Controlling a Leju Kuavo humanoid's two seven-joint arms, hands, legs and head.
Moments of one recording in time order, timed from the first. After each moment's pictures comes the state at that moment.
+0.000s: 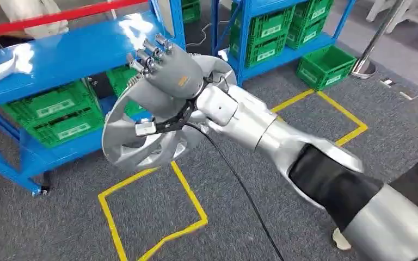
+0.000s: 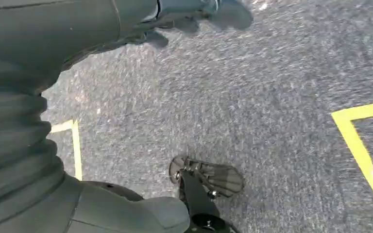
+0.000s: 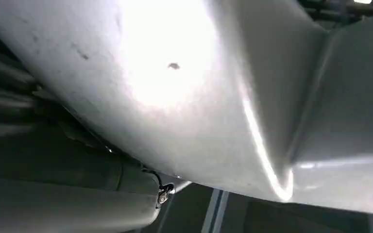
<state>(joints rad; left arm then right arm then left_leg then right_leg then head) -0.11 -0.20 1.01 -0.19 -0.97 0.44 -0.29 -1.04 -0.15 0.90 -0.85 1.57 -0.56 0.18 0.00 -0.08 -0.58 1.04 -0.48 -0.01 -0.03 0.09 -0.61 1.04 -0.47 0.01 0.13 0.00</state>
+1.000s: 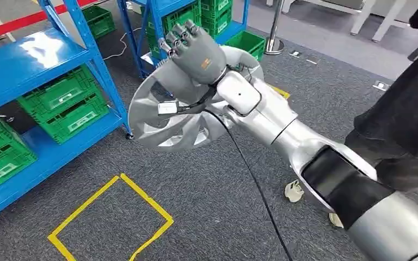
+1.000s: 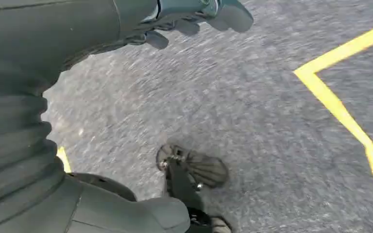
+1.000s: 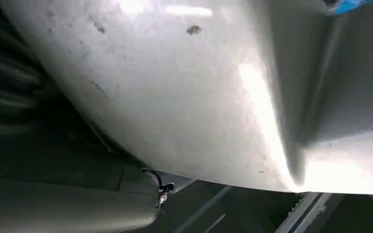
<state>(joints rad) -0.13 -0.20 1.08 -0.19 -0.95 0.42 -0.33 -0.99 -0.24 0.68 -0.95 1.57 -0.34 0.03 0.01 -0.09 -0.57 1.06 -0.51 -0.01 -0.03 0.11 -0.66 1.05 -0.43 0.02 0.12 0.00</state>
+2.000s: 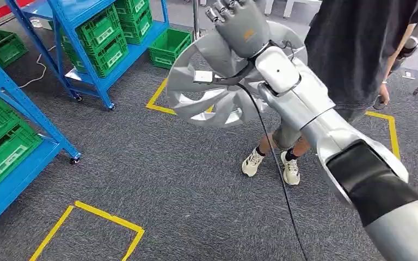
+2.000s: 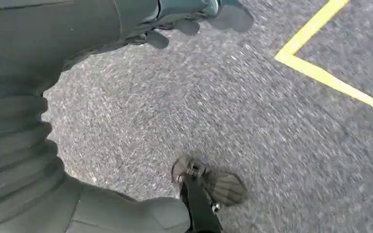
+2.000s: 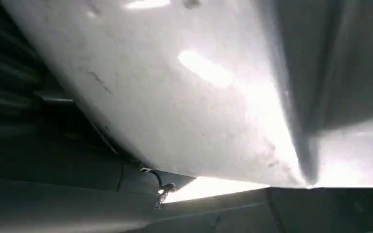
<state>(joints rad) -0.10 -0.20 1.08 -0.19 -0.94 0.49 -0.28 -1.02 -0.33 0.57 -0.93 1.57 -0.26 0.01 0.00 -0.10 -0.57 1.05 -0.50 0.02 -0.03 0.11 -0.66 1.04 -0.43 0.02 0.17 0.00</state>
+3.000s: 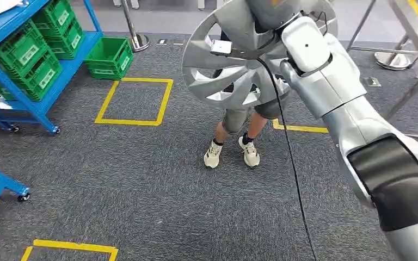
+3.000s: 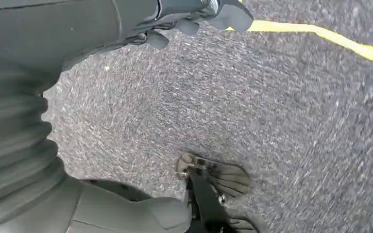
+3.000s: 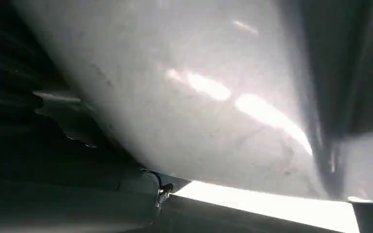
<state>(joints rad) -0.10 -0.20 1.08 -0.19 -0.96 0.44 -0.24 -1.17 -0.28 0.56 -0.88 1.56 -0.21 -0.02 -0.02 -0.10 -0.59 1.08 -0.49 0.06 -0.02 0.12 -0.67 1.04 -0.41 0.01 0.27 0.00</state>
